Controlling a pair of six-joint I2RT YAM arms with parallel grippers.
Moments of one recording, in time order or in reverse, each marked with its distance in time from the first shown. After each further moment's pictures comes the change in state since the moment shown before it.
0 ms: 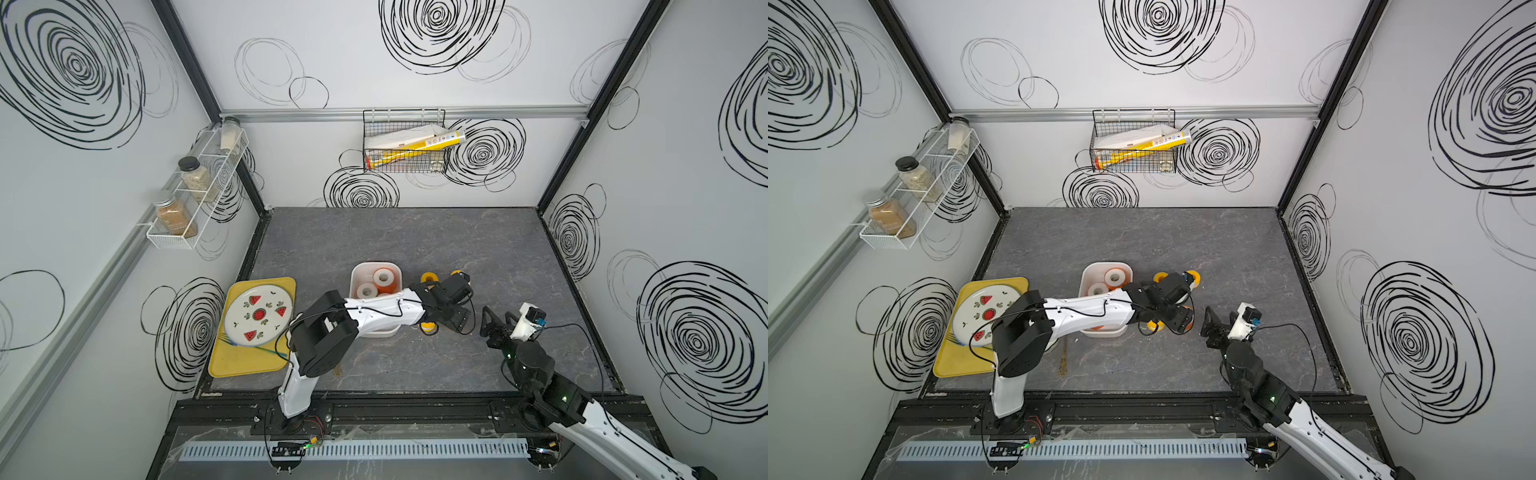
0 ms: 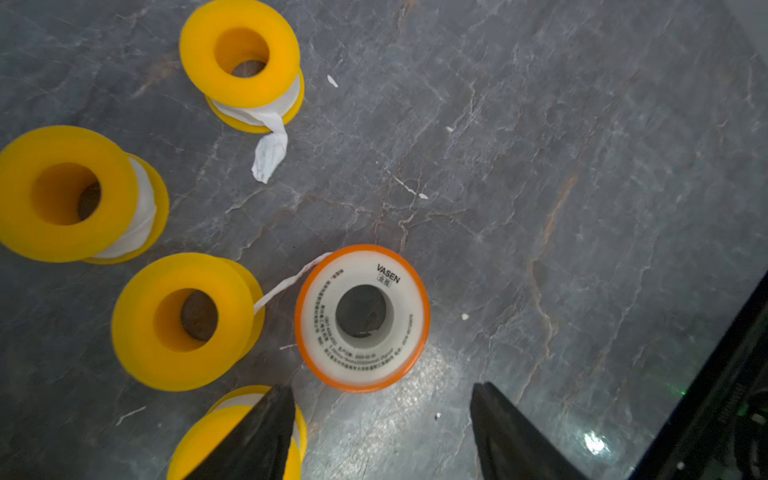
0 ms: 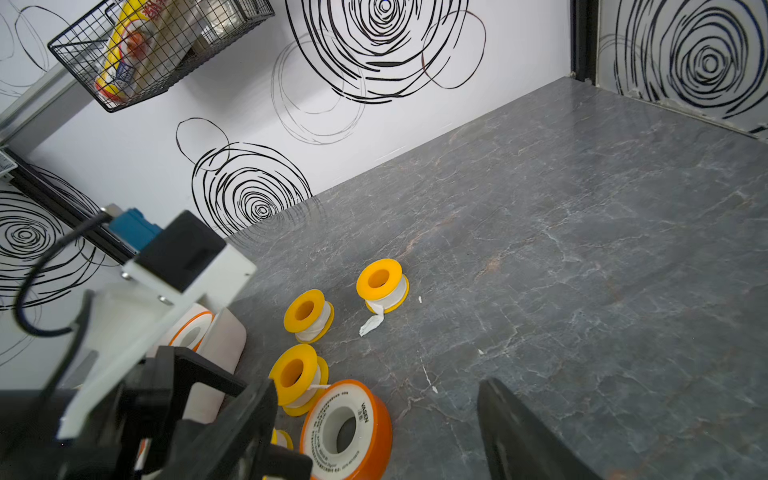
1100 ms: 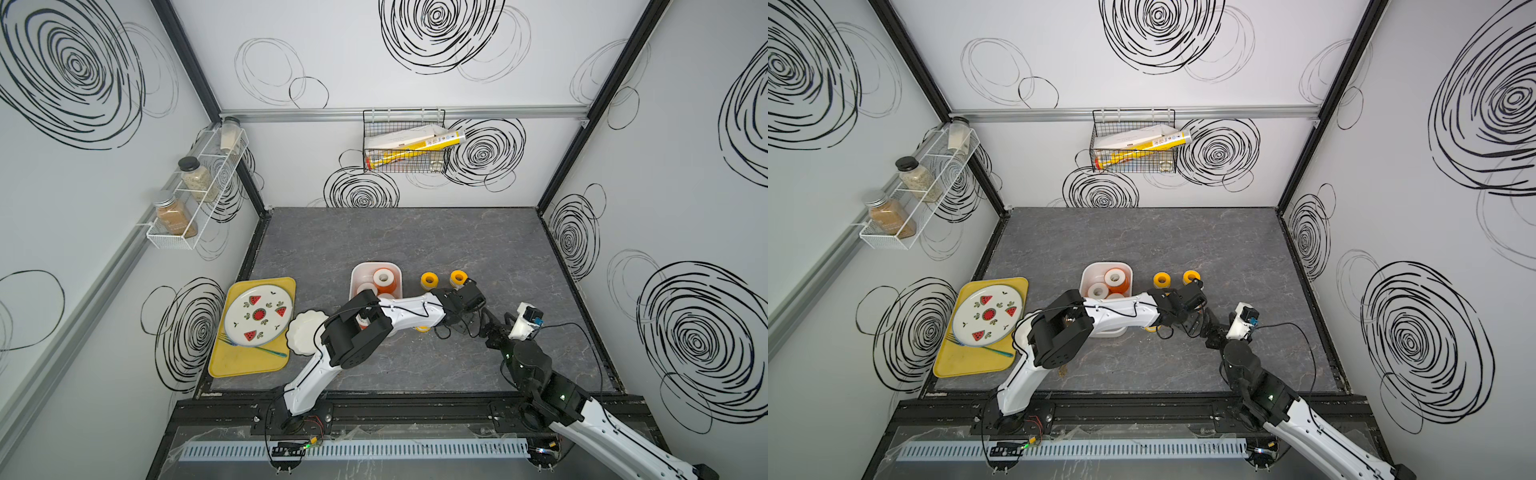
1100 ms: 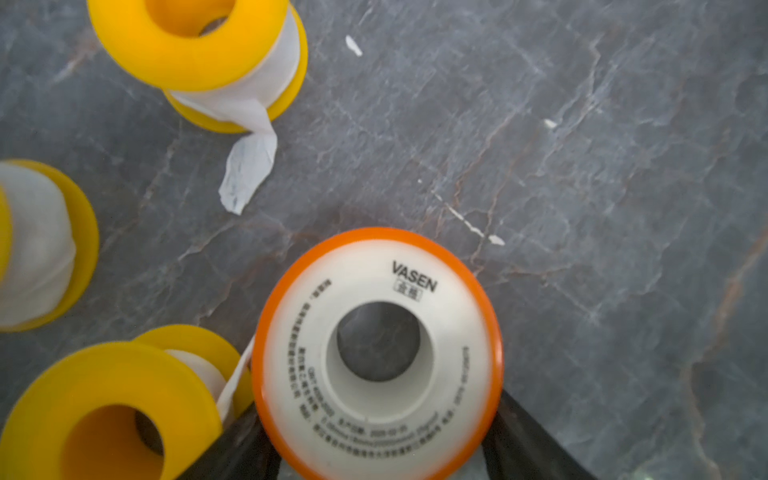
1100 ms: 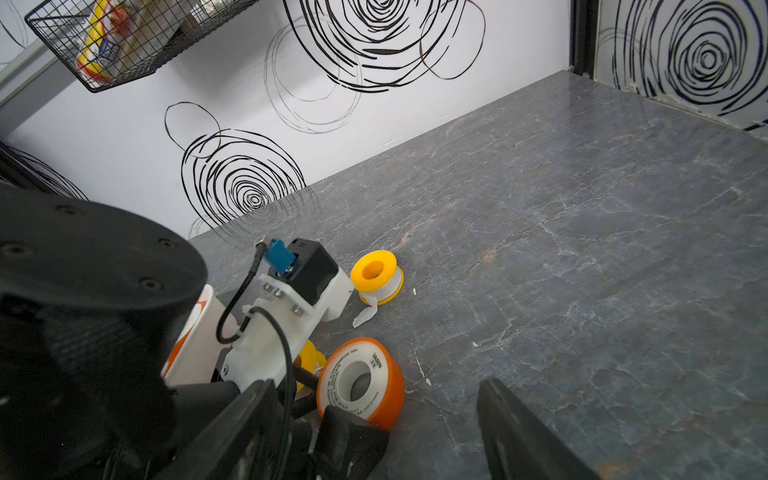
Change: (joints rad) left arm -0.016 0.240 0.190 -0.018 -0.142 -0.039; right arm 0.000 0.036 0.000 0.002 -0.003 -0.001
